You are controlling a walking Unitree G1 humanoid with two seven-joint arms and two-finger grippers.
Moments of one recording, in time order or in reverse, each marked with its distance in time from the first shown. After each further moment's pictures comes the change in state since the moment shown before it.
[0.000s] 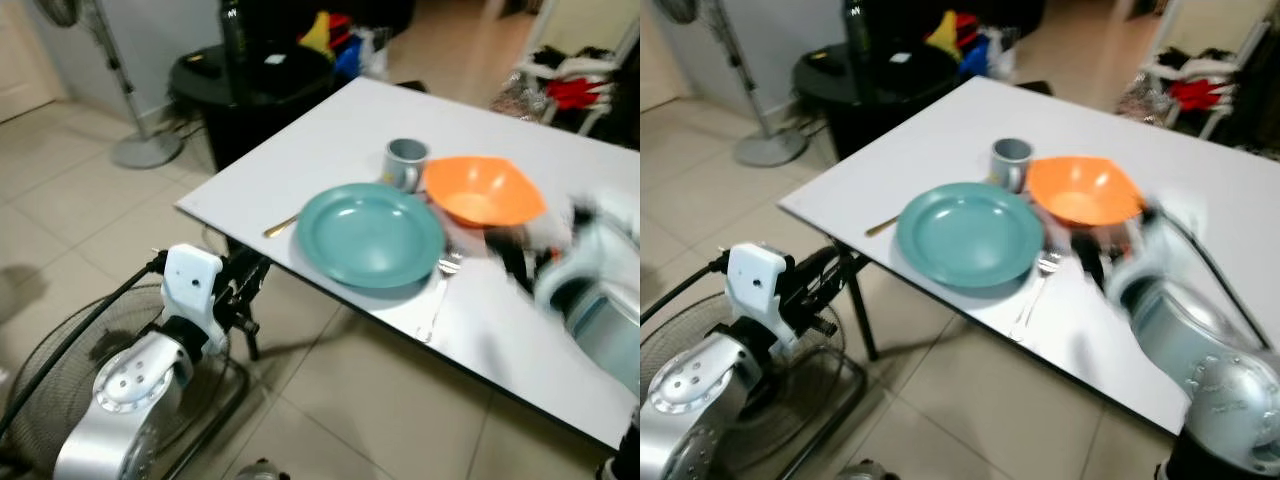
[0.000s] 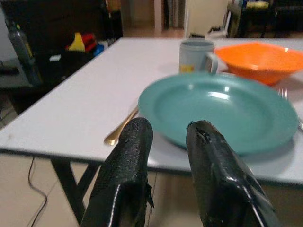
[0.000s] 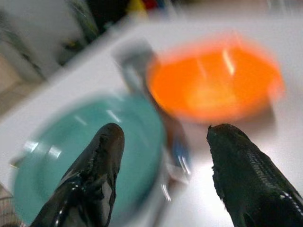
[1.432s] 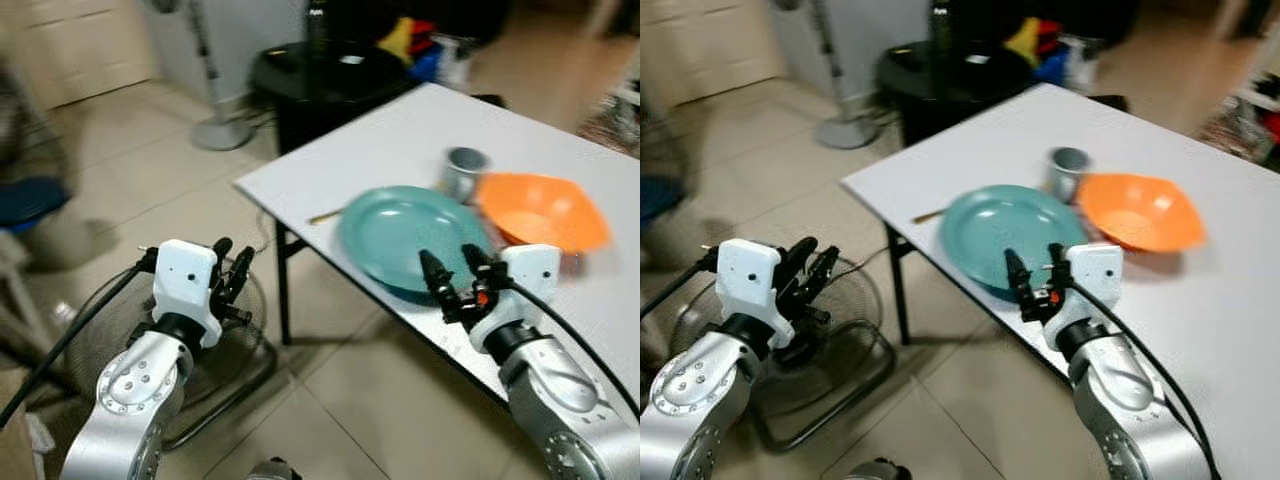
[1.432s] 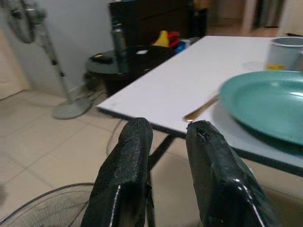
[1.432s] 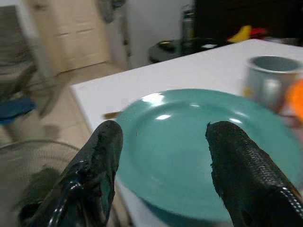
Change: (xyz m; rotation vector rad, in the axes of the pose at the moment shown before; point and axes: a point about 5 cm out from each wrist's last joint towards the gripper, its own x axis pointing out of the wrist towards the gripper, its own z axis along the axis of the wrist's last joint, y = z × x) left arm -0.003 0.007 0.002 0.061 0.013 0.143; right arm -0.009 0.034 -0.068 -0.097 -0.073 0.179
